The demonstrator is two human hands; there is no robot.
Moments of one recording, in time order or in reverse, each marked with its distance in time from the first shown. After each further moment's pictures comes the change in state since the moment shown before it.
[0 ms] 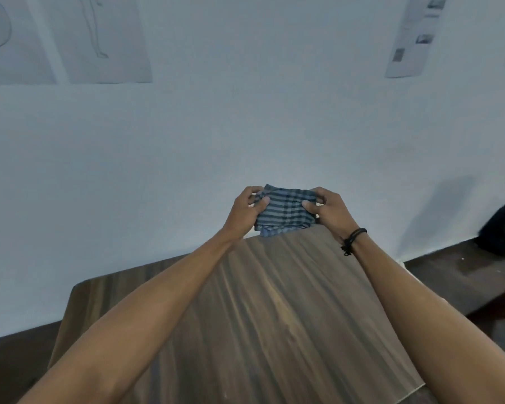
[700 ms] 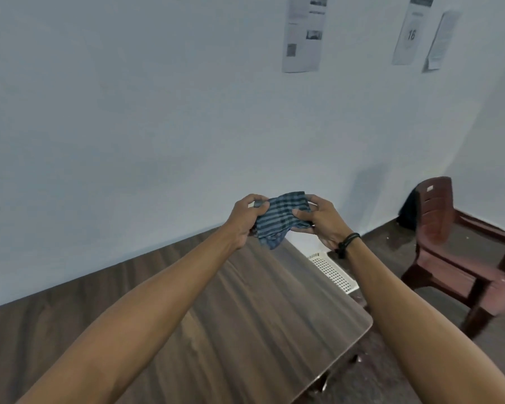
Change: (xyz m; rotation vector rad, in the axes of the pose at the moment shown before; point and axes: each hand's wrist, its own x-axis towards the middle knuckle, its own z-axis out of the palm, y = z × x) left_hand 0.048 -0.001 0.294 -0.195 -0.187 -0.311; right_hand -0.028 0.050 -0.262 0.260 0.087 0.162
